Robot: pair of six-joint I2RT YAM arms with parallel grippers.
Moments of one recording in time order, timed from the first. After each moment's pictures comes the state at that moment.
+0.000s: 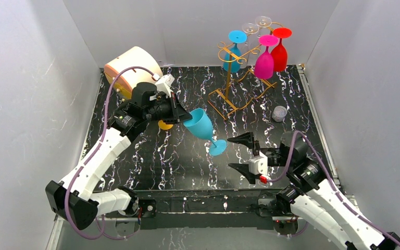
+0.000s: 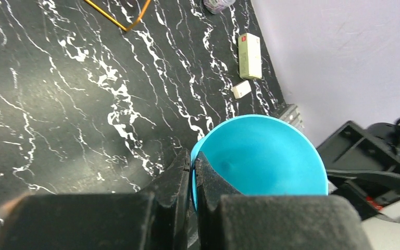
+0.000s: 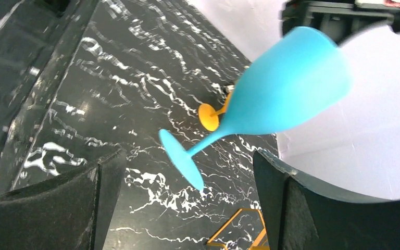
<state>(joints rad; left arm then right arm) -0.52 1.18 1.20 -0.53 0.41 -0.59 0.66 0.55 0.58 -0.24 -0.90 -0.98</state>
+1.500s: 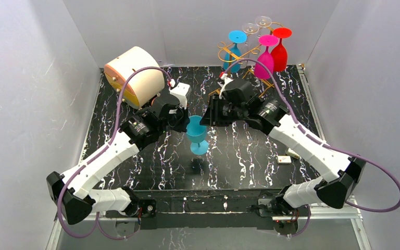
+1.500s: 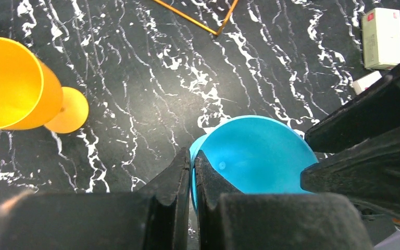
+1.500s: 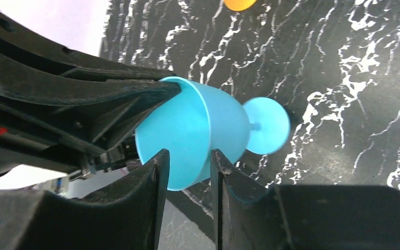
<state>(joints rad) -0.79 1.20 1.23 -0.62 -0.16 -0.30 0.81 1.35 1.46 -0.71 -0.20 0.70</state>
